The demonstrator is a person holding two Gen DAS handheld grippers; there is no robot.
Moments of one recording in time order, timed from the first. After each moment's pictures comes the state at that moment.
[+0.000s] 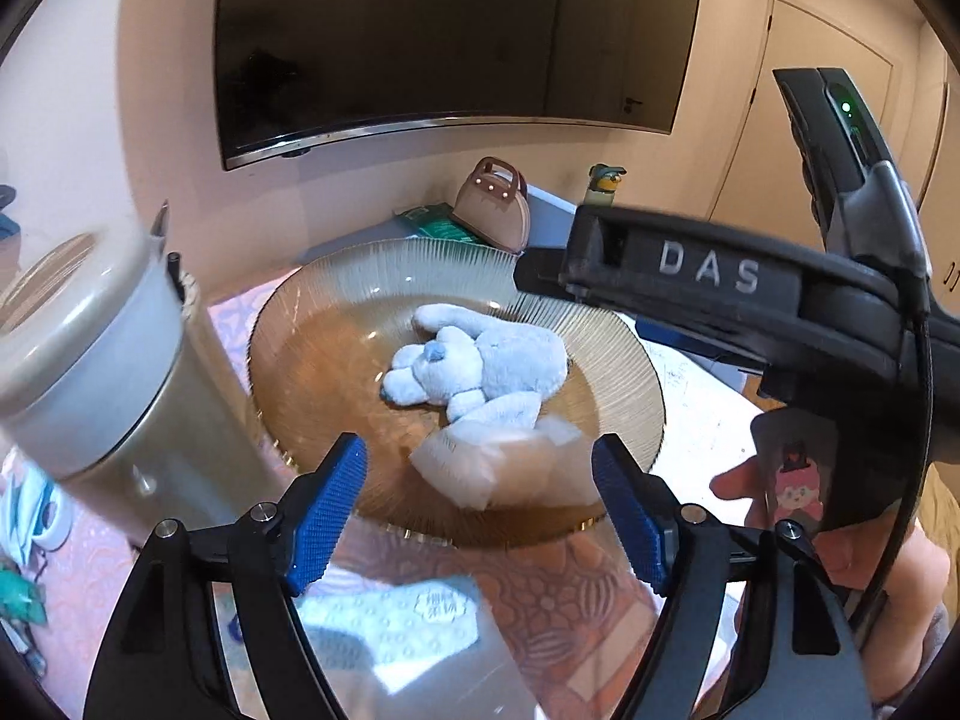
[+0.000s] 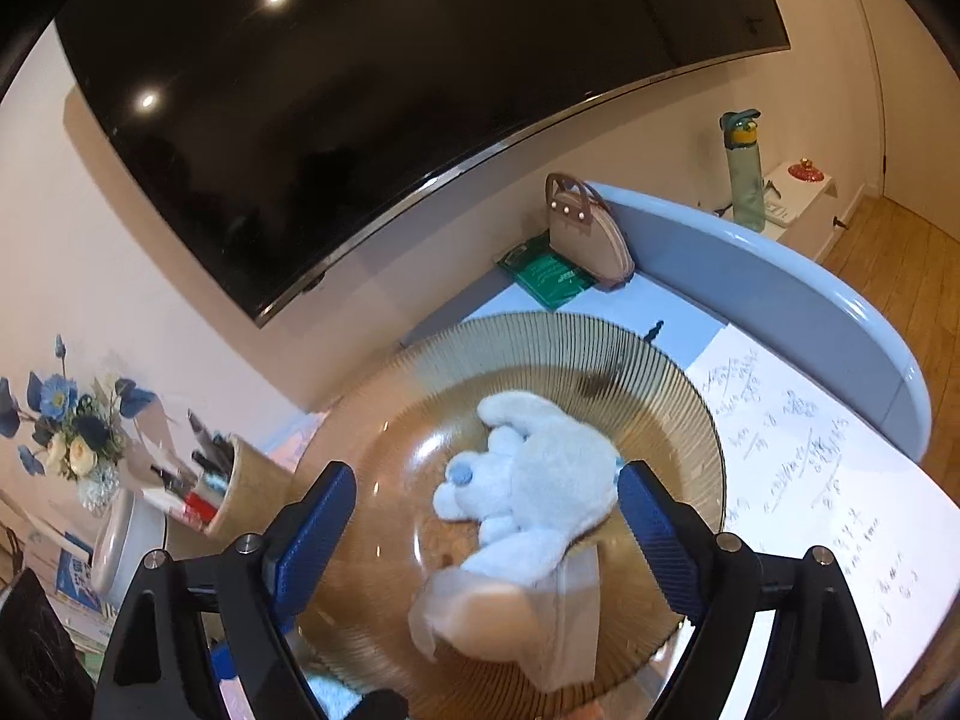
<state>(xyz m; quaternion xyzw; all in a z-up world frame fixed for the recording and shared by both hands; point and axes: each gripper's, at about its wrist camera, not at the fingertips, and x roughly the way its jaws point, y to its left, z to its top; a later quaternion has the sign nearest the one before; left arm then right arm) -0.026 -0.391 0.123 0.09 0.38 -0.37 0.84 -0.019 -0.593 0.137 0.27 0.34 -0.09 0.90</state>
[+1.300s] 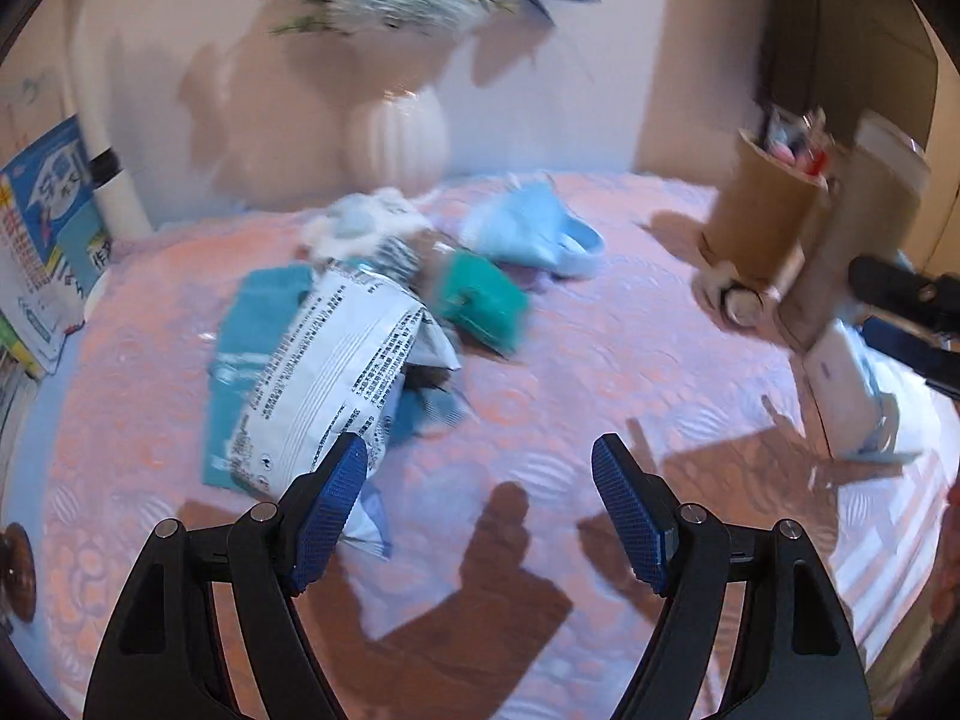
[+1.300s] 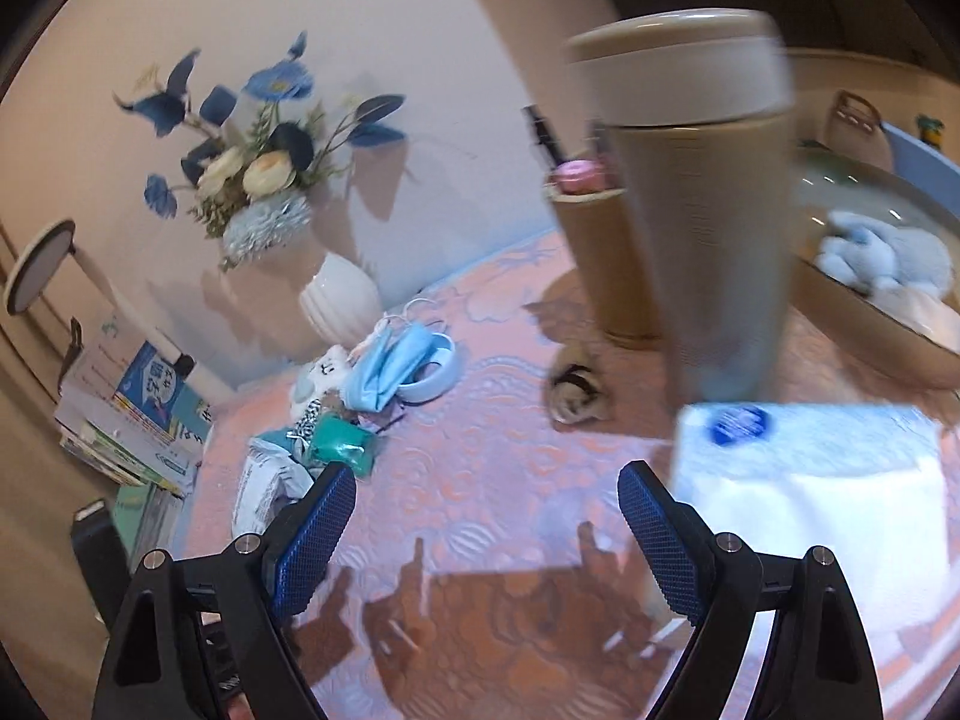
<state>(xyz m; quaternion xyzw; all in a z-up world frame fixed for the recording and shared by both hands) -0.005 -0.025 0.061 0.03 0.41 -0.11 0.90 -0.027 -0.299 0.096 0.19 0.37 0.08 0.90</state>
